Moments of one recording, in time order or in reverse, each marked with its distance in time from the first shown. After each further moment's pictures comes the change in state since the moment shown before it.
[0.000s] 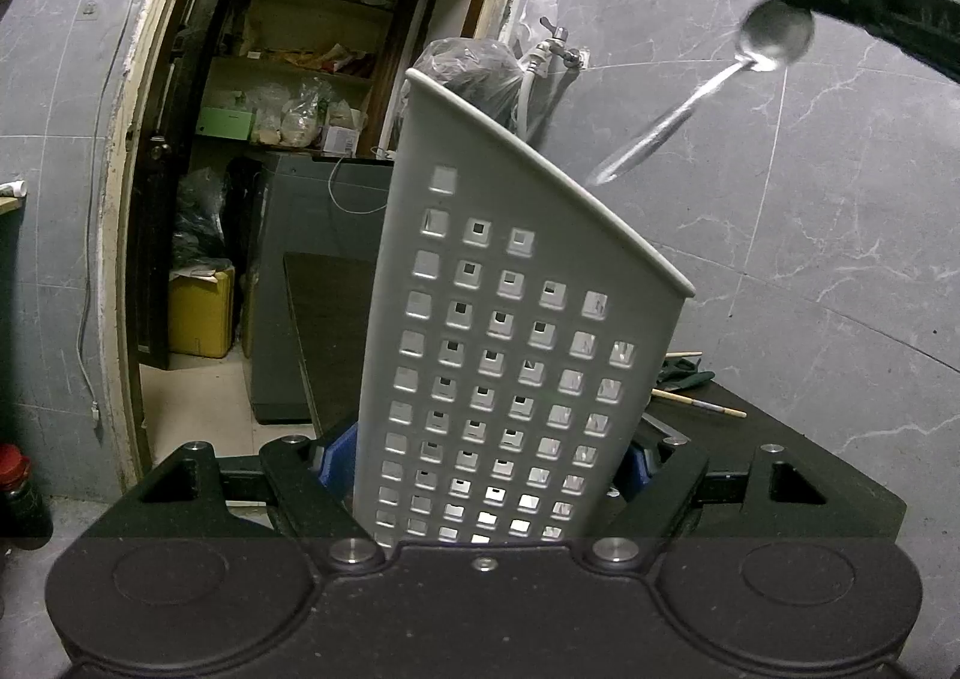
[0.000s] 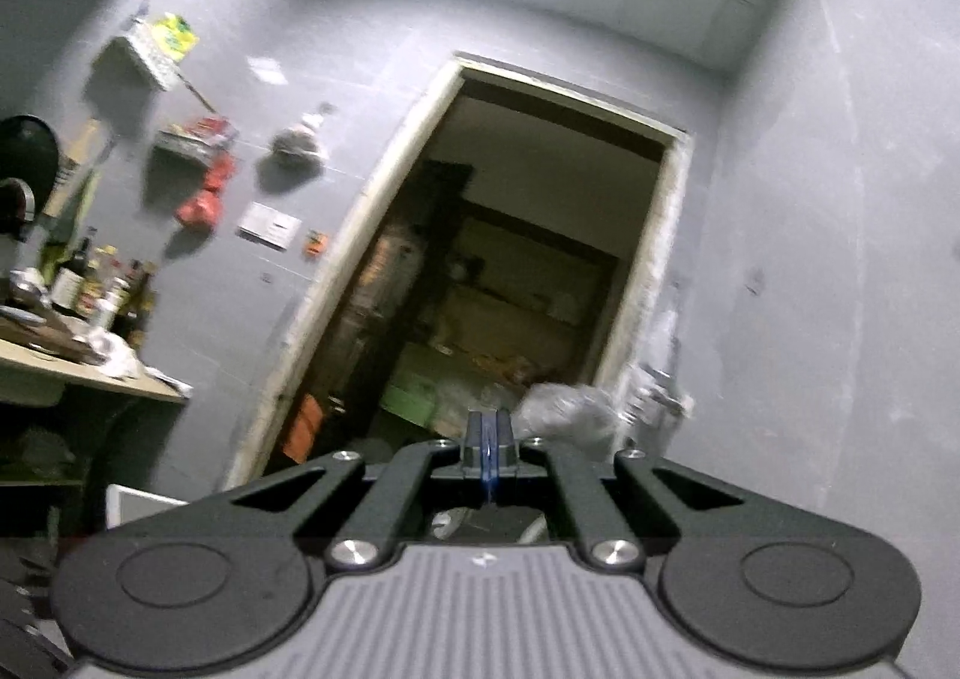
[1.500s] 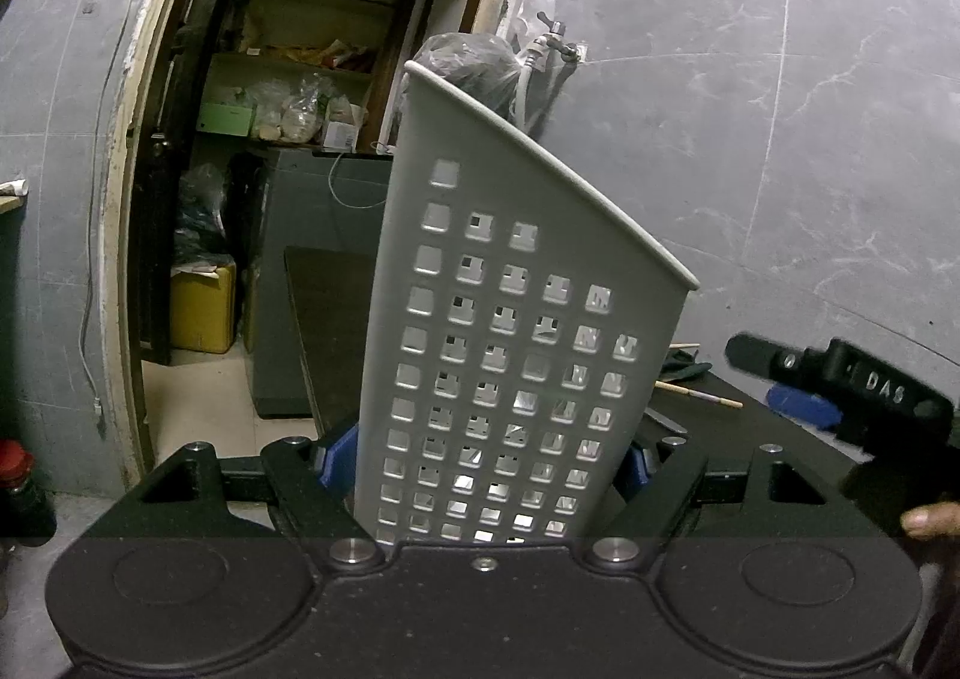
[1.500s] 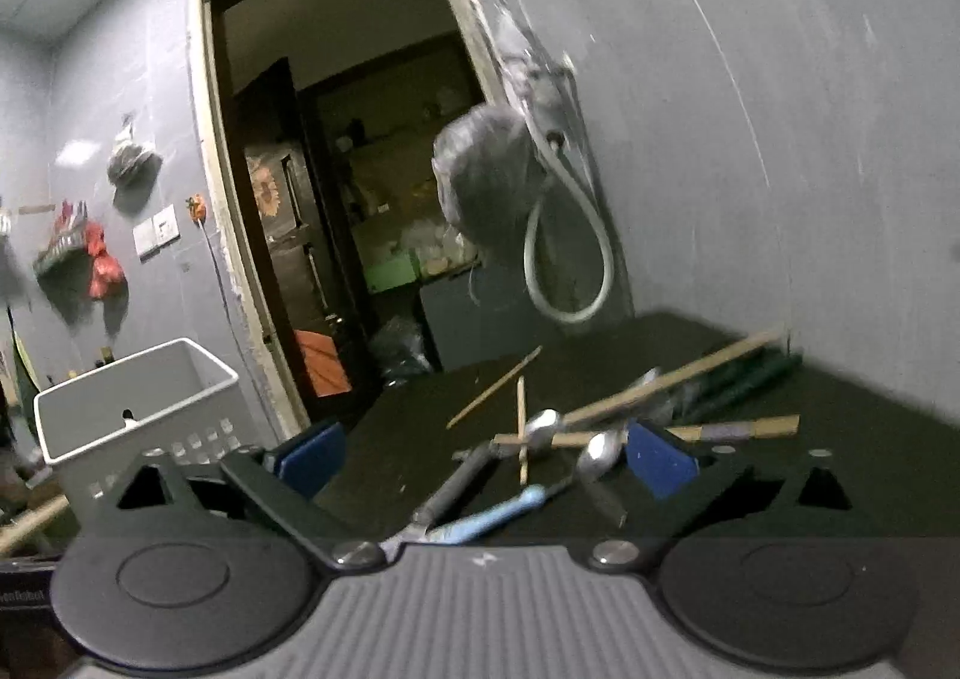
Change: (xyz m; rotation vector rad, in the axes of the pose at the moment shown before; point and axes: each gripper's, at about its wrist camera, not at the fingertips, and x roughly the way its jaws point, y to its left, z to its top) left arm -0.003 -0.001 0.000 -0.002 0.007 0.000; right arm -0.013 -0.065 -0.186 0.759 0.364 -0.022
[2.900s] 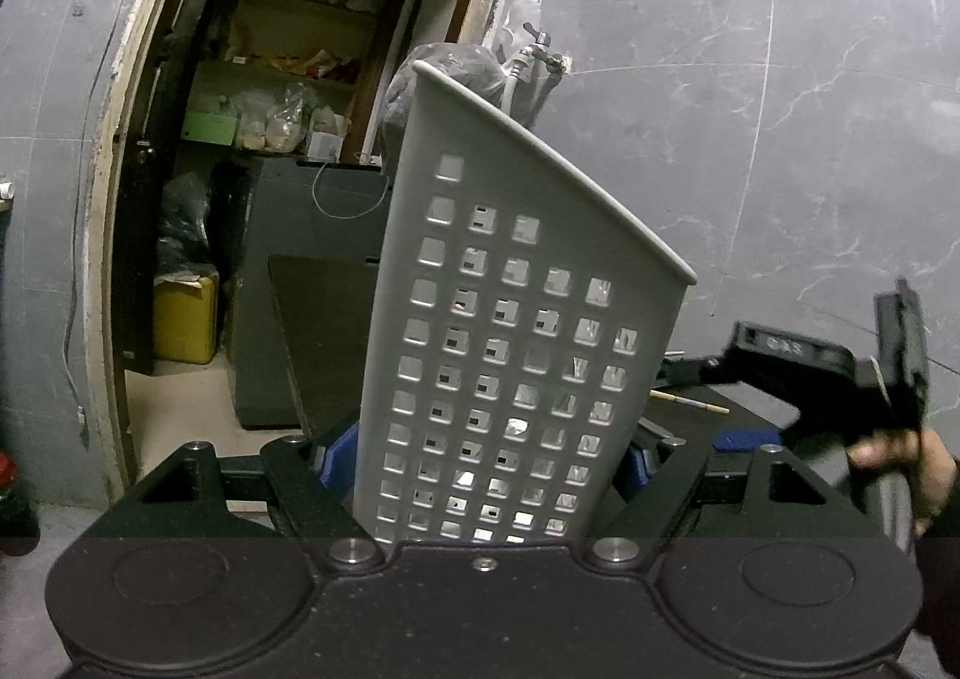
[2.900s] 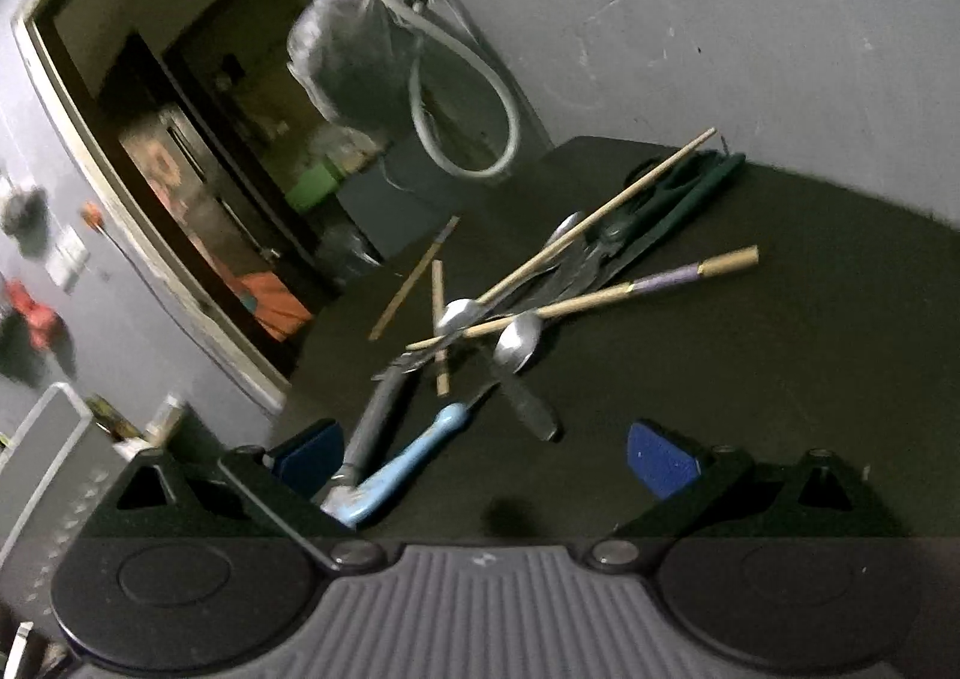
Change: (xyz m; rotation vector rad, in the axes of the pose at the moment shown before) left arm -0.005 0.023 -0.010 0.001 -0.027 -0.047; right arm 0.064 -0.050 0.012 0.283 0.295 -0.105
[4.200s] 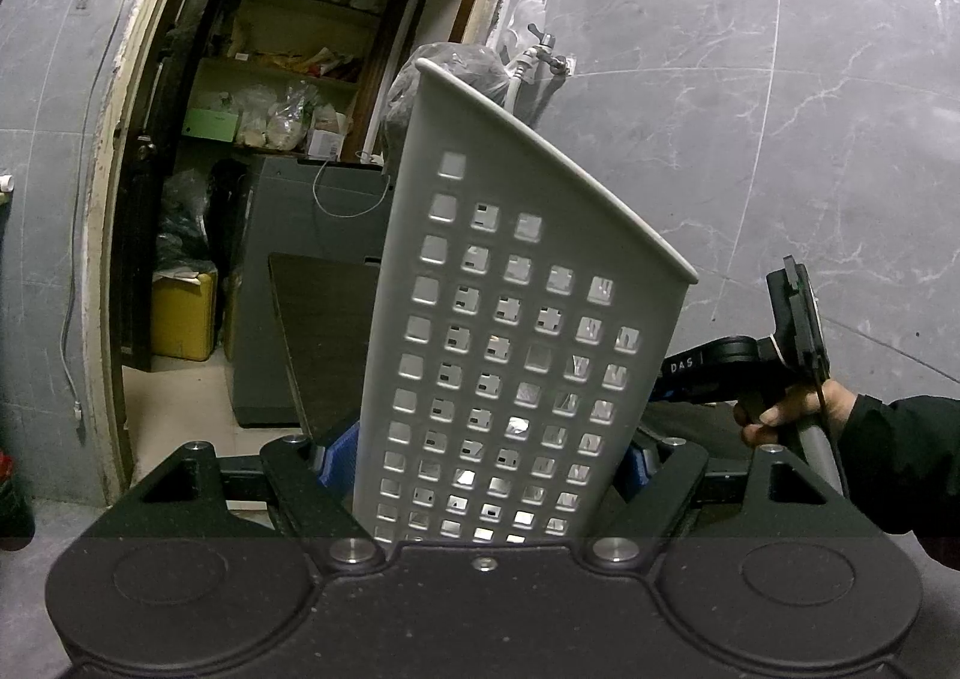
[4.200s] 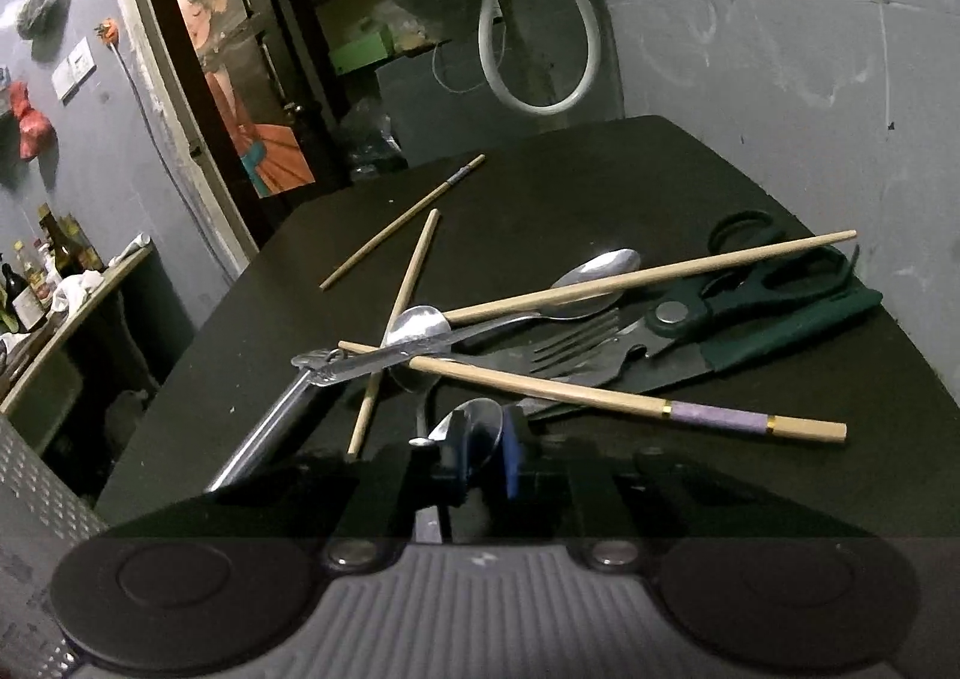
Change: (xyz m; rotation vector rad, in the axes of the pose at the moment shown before) left arm 0.001 -0.001 0.004 -0.010 0.000 -0.006; right arm 0.089 0.006 0.056 -0.344 0.184 -0.017
